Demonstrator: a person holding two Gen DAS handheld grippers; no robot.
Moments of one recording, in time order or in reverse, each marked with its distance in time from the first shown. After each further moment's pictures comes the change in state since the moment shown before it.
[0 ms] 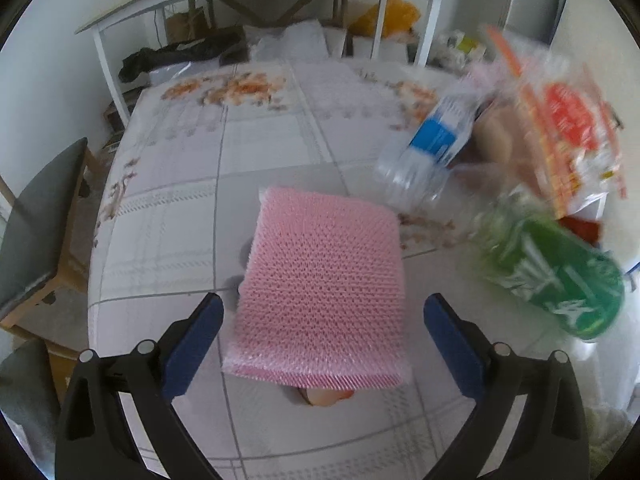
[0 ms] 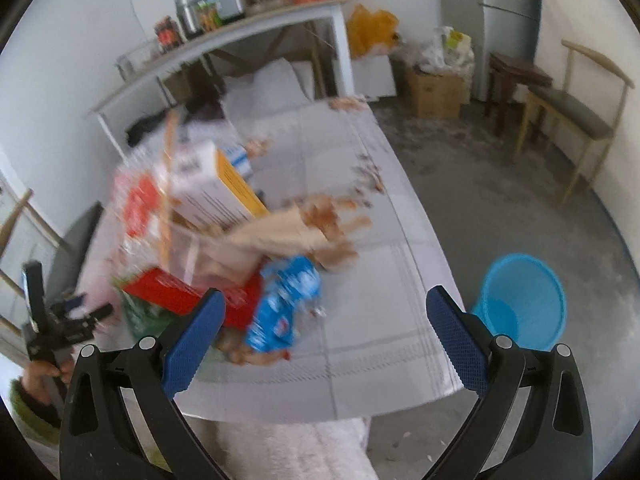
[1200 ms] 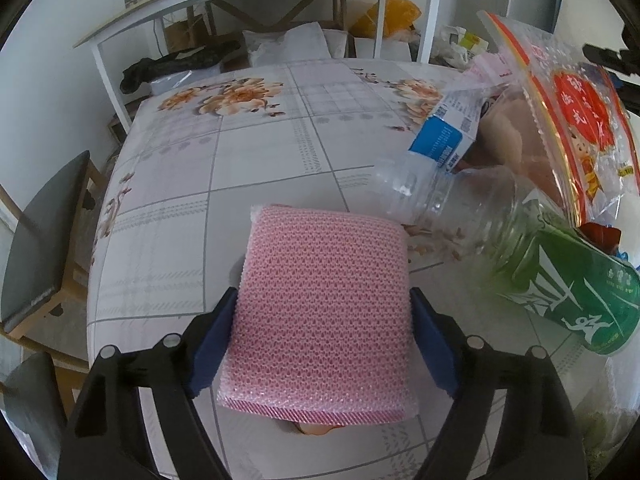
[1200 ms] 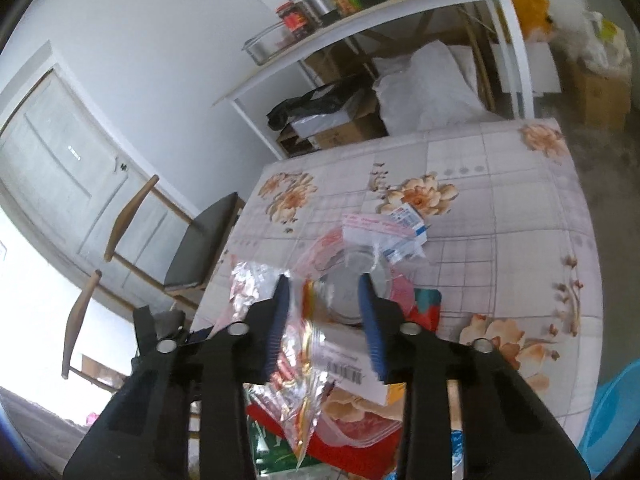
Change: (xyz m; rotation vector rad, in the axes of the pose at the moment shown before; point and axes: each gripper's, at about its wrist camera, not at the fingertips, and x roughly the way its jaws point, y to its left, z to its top) left arm 0.020 -0.010 0.007 0.032 0.007 0.062; right arm 0.086 0.065 0.114 -0.151 0.159 0.546
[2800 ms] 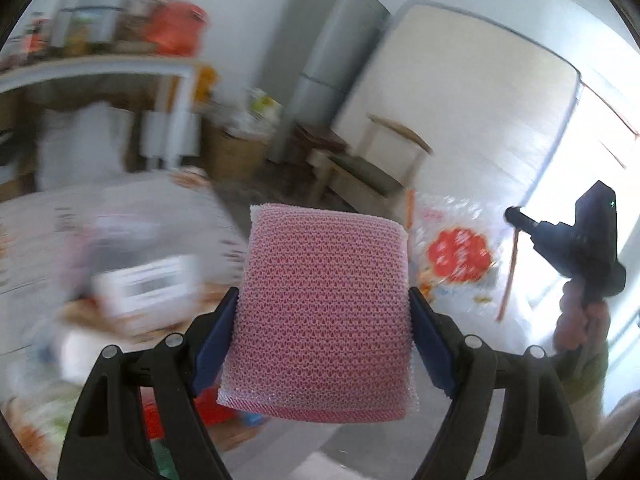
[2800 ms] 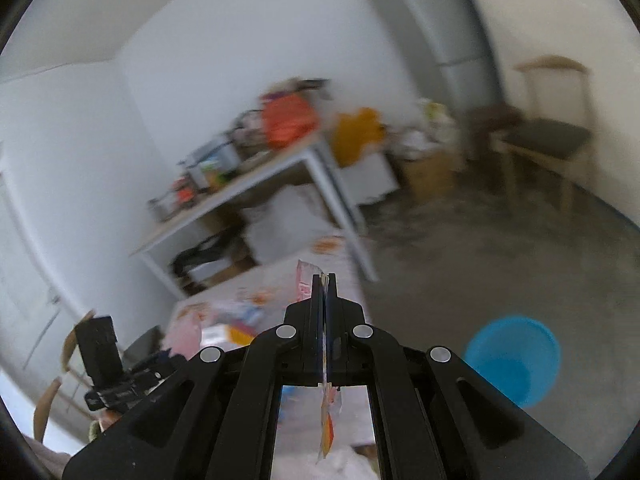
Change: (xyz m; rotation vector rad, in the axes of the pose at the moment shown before) left arm -0.109 -0.254 0.108 0.188 -0.196 -0.743; right arm -0.284 -0.063 -0.153 0.294 -0.556 -0.485
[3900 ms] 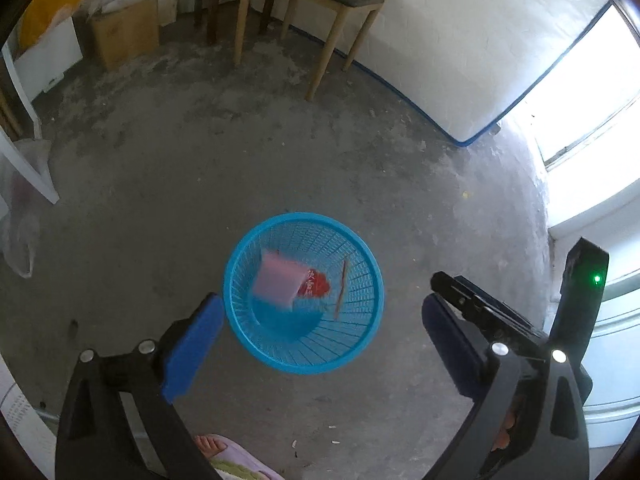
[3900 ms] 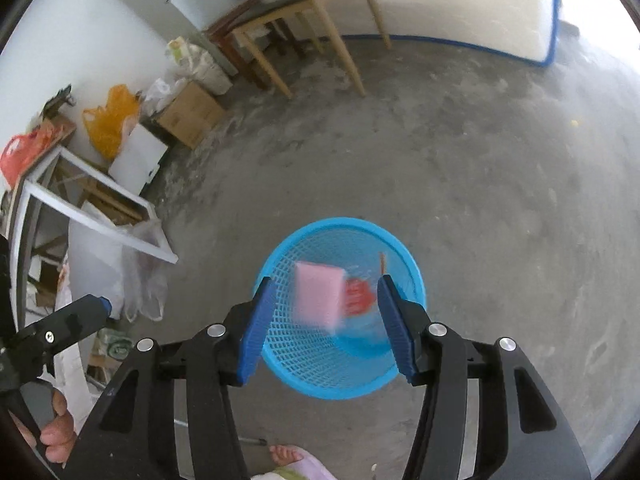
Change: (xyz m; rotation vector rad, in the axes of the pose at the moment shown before) left arm 0.447 -0.135 0.017 0.169 0.645 -0.015; right arm 0.125 -0.278 -0.091 0.519 0.207 -0.488
